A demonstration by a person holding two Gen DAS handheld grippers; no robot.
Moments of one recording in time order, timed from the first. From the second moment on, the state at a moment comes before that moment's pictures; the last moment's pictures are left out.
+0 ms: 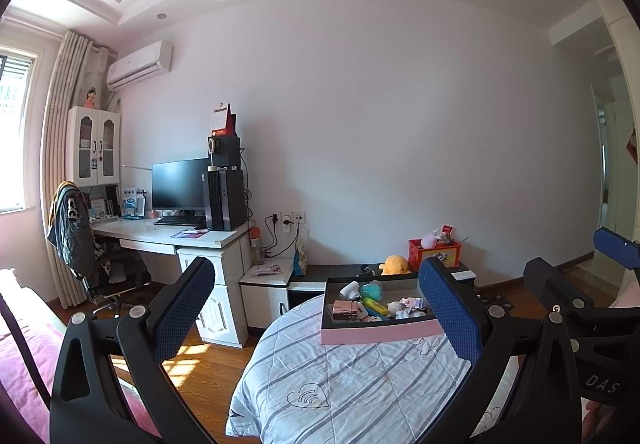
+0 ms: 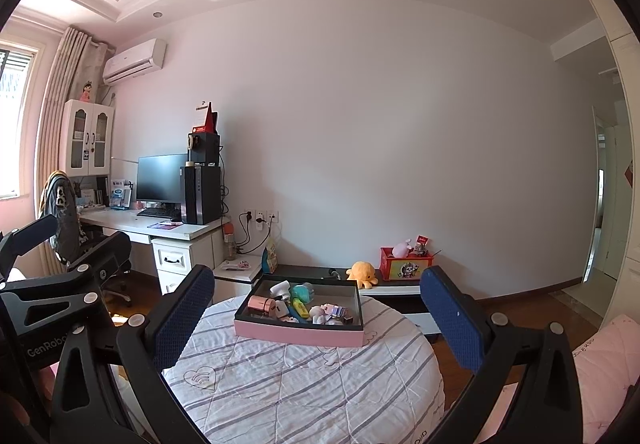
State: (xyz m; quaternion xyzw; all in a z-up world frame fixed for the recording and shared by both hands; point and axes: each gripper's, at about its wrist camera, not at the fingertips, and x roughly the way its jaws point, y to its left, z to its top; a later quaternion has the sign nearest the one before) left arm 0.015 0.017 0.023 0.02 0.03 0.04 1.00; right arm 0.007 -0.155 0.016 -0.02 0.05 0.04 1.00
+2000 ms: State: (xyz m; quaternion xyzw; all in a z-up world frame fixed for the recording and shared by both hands) left arm 0.017 0.019 0.020 0.02 0.03 0.04 1.00; right arm 0.012 -0.152 0.014 -0.01 0.05 0.03 1.00
